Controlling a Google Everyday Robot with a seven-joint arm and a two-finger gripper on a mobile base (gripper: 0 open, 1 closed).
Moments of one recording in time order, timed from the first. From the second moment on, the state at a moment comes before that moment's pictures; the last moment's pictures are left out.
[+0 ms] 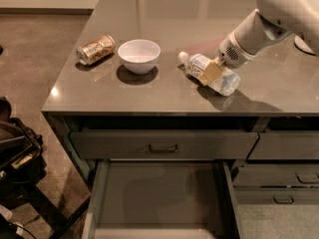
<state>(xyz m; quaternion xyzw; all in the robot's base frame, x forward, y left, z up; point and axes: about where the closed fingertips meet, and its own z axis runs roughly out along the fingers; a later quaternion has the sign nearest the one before) 0.641 -0.159 0.848 -0.39 0.88 0.13 0.23</state>
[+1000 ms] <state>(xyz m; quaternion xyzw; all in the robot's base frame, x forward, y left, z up) 0.581 -0.186 0.857 -0.33 0.89 0.19 0.26</state>
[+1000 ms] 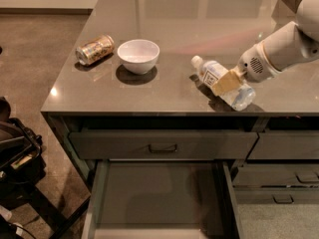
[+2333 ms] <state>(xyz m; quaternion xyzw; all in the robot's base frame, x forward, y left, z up) 0.460 -0.189 0.846 -0.21 0.90 0.26 0.26</state>
